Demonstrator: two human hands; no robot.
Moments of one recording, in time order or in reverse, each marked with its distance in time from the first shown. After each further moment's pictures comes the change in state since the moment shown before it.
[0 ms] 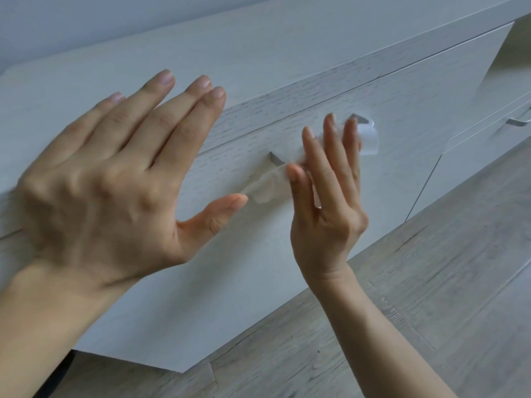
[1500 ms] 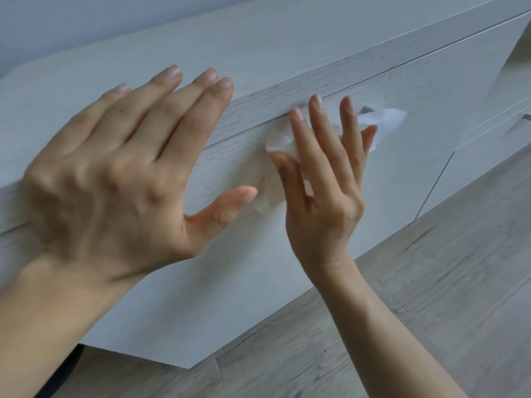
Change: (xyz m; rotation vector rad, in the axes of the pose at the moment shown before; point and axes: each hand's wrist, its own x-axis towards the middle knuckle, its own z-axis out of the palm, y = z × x) left_hand 0.000 0.001 -0.001 0.026 0.026 -0.011; right_hand 0.008 -0.003 0.009 -0.101 -0.033 -0.090
